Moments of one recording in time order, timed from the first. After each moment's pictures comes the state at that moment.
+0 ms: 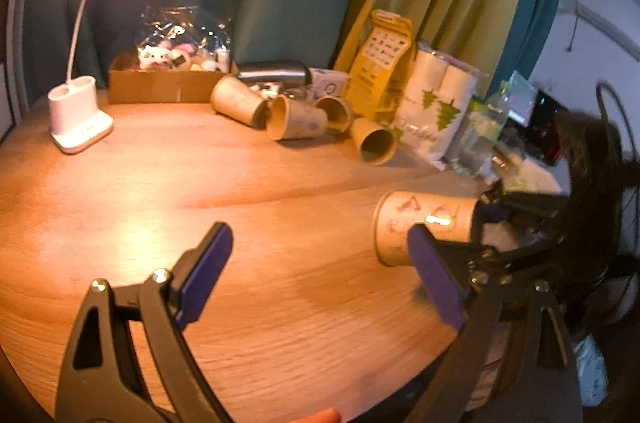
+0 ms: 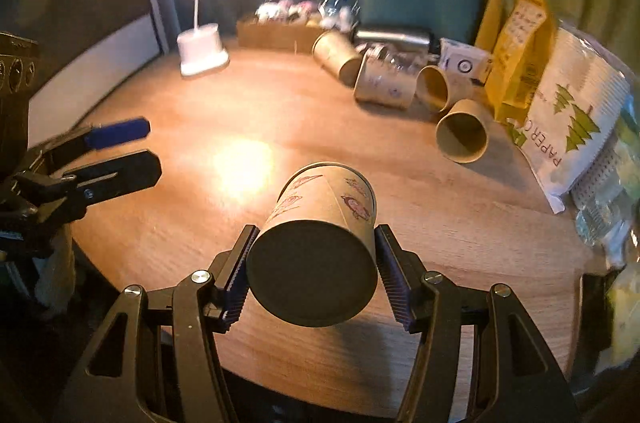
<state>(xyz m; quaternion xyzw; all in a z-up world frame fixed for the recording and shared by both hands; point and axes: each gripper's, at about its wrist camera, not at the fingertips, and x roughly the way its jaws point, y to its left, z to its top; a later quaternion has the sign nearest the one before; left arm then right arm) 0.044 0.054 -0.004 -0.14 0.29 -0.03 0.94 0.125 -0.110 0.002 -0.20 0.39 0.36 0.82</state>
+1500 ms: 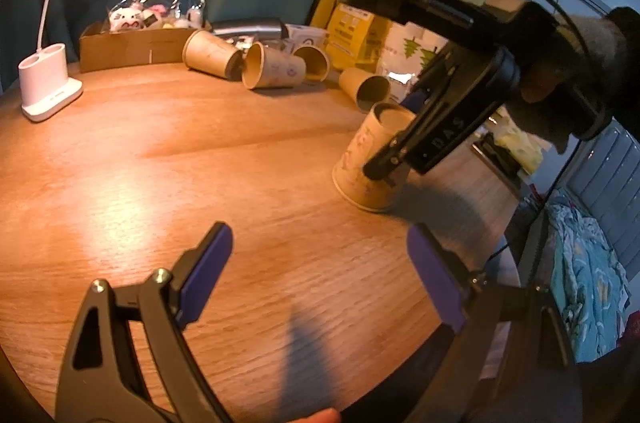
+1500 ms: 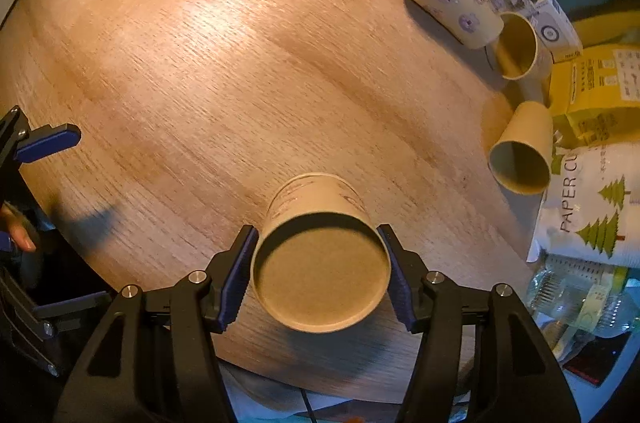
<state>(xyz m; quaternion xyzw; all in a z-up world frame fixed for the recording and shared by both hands) 0.042 0.036 -0.052 -0.13 0.33 -0.09 0.93 0.207 -0.016 -0.050 -0.44 0.57 0.30 0.63</state>
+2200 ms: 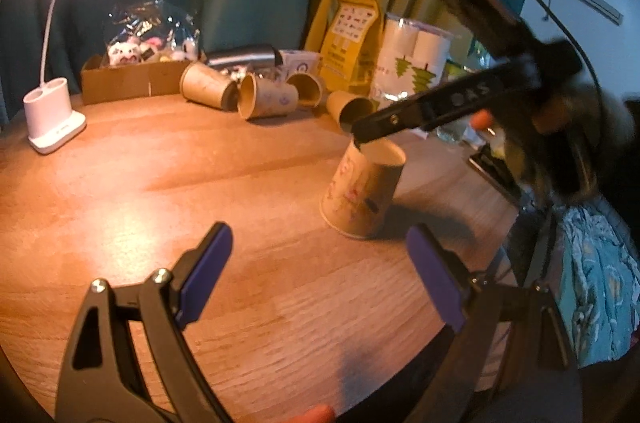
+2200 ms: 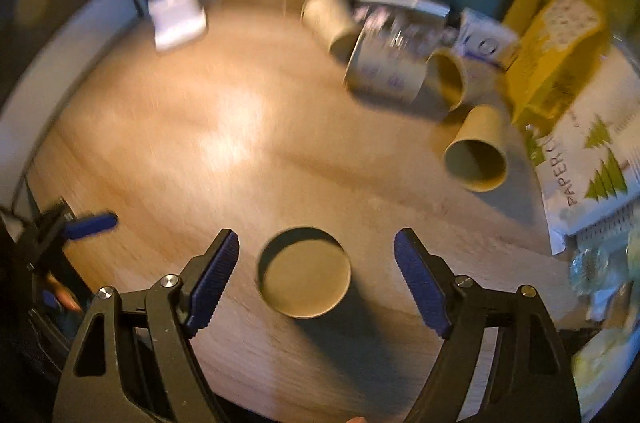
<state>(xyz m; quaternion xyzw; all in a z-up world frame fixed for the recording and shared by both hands) 0.037 0.026 -0.031 -0.10 0.29 -0.07 0.95 0.208 -0.080 0.009 -0.22 0.46 0.35 0.78</state>
